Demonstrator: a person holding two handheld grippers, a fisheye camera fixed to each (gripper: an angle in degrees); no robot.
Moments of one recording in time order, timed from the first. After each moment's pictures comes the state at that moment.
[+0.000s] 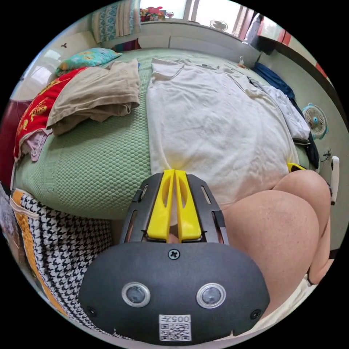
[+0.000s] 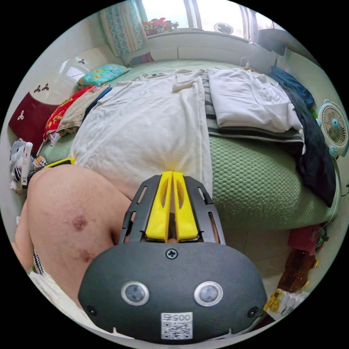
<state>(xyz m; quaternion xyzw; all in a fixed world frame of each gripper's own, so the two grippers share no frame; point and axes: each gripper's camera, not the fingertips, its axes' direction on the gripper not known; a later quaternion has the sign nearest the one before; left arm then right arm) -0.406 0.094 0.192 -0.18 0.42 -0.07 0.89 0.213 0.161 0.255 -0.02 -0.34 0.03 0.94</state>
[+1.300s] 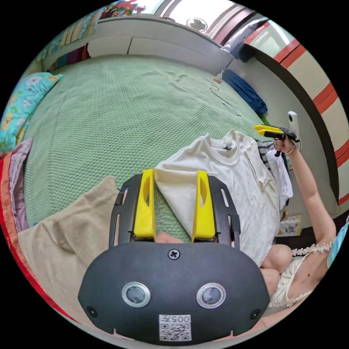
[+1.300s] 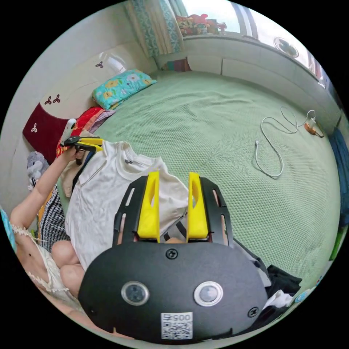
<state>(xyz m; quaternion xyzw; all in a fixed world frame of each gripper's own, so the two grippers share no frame) -0.367 -0.322 0.639 -0.10 0.61 -0.01 0.79 0.336 -0.319 0.380 0.00 -0.45 -0.13 0.88</state>
